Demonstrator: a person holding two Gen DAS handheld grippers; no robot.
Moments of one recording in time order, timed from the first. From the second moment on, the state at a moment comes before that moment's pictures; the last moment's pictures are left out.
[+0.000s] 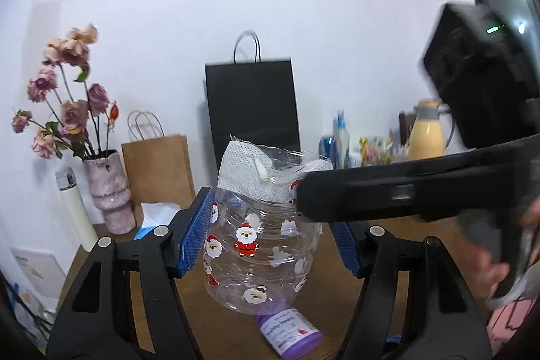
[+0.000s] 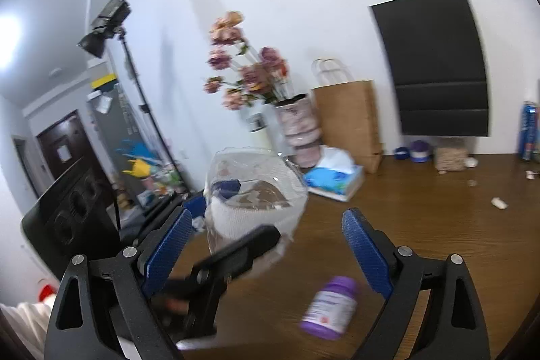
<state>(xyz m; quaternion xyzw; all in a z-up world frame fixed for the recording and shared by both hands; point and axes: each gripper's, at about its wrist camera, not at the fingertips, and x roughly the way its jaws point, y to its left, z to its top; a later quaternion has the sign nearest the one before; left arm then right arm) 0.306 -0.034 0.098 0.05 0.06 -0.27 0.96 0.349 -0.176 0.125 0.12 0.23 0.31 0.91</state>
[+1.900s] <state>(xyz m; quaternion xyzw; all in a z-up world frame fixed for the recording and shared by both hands) 0.237 -0.058 -0.046 0.00 0.26 -0.30 0.92 0.293 -0.178 -0.027 0.00 0.27 0.25 0.93</state>
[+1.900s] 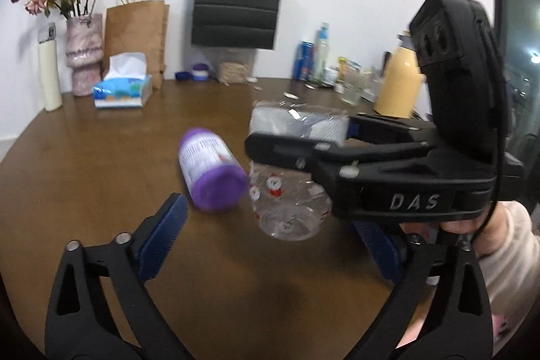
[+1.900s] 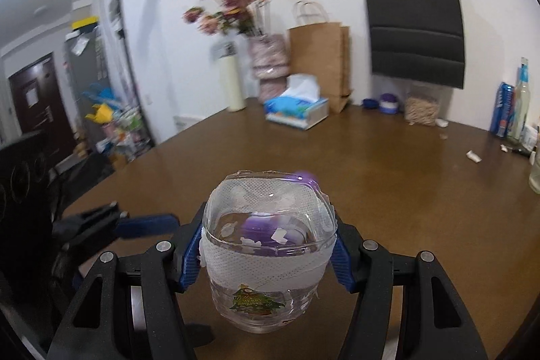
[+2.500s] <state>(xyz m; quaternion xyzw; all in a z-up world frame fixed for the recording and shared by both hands) 0.202 -0.052 -0.081 0.00 0.27 -0.23 0.93 0.244 -0.165 -0.067 -0.03 0.28 0.25 0.93</state>
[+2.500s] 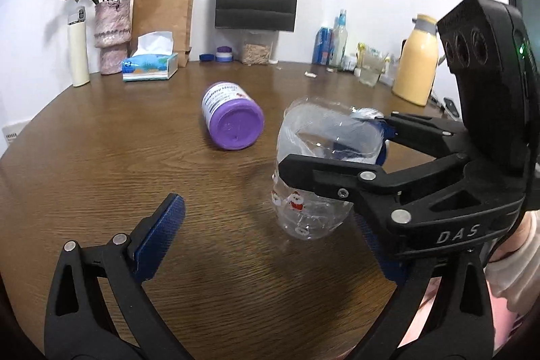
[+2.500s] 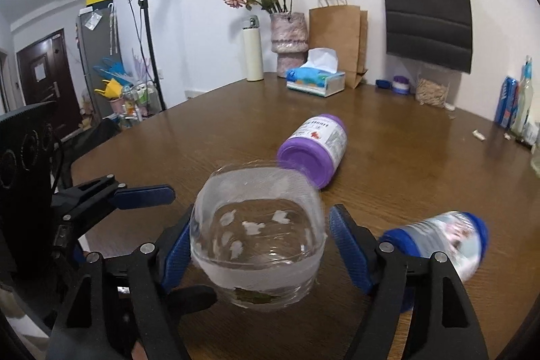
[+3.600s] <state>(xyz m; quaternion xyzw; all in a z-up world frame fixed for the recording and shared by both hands) 0.106 0.013 0.025 -0.01 0.13 -0.03 0.99 0.137 -0.266 0.032 0.06 0.24 0.05 0.97</state>
